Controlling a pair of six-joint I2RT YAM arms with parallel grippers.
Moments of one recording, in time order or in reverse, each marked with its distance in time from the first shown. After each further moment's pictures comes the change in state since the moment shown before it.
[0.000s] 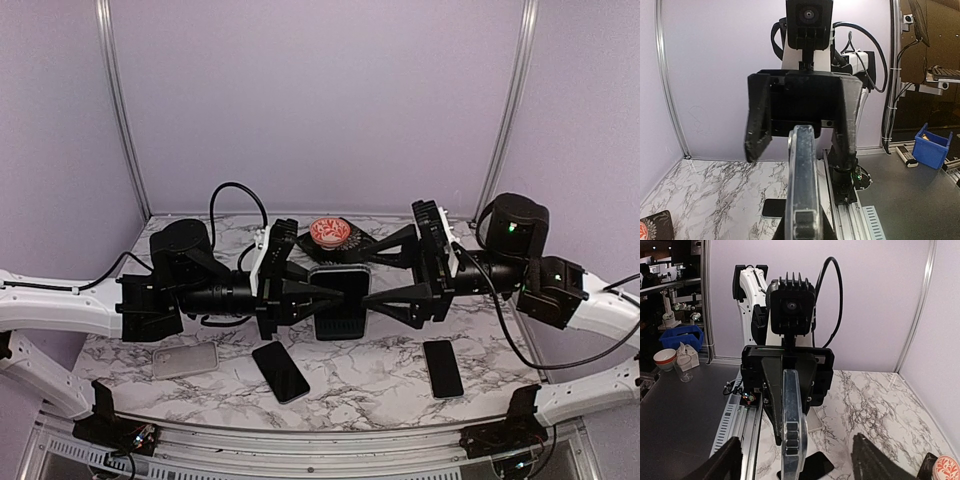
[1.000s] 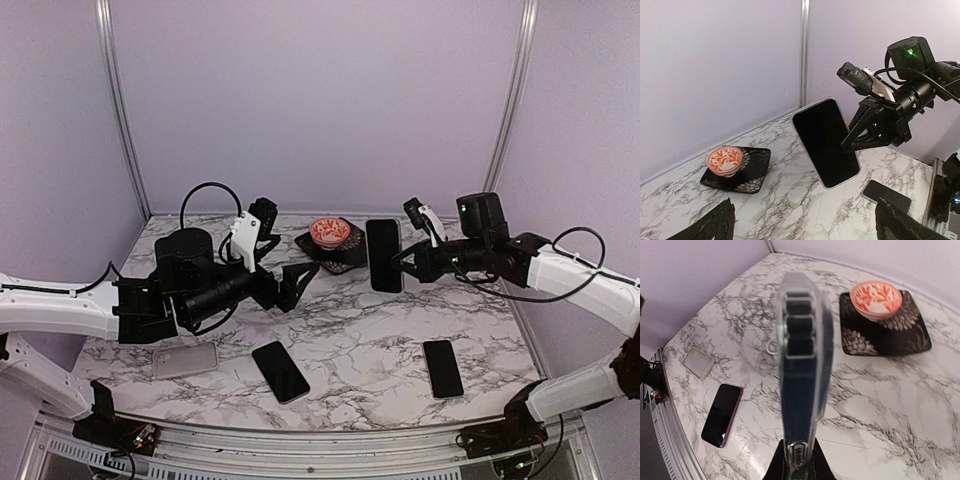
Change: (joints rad) left arm 0.020 -0.027 -0.053 -0.096 -0.682 -0.088; right arm -0.419 0.204 -0.014 -0.228 0.165 0.219
